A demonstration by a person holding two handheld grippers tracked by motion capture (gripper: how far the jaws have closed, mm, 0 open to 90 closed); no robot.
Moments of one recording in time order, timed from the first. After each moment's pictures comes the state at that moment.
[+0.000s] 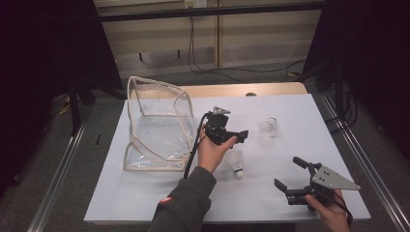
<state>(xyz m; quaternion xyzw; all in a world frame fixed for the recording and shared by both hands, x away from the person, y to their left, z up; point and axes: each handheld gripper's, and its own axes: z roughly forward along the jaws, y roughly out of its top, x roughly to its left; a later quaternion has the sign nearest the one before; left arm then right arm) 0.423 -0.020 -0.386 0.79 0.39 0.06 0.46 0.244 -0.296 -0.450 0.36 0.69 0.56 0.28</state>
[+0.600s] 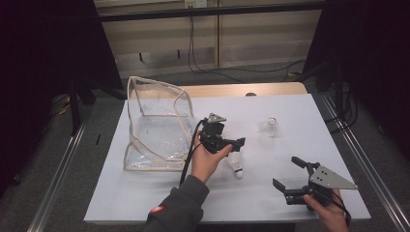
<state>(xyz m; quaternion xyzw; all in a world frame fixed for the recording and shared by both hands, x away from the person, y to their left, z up) 0.403 -0.006 -0.388 0.80 0.38 0.05 0.46 0.246 -0.292 -0.450 0.35 0.70 0.56 0.28</state>
